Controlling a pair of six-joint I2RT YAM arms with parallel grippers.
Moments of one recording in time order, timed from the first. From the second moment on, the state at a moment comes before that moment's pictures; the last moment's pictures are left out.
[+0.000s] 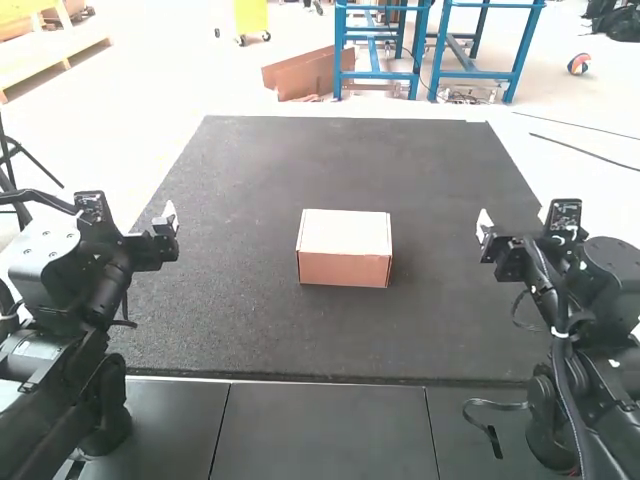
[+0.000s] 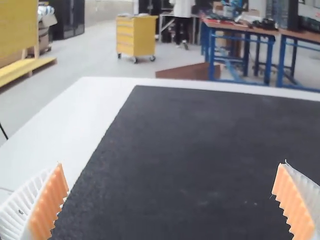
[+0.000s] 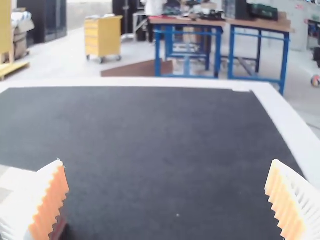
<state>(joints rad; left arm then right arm) -0.09 0.02 0.01 0.04 -0.22 -0.04 0.15 0.01 0.00 0.02 0.04 -0.01</state>
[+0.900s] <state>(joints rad) -0.08 0.02 0.01 0.00 -0.19 0.01 -0.01 0.01 0.00 -0.08 0.02 -0.02</state>
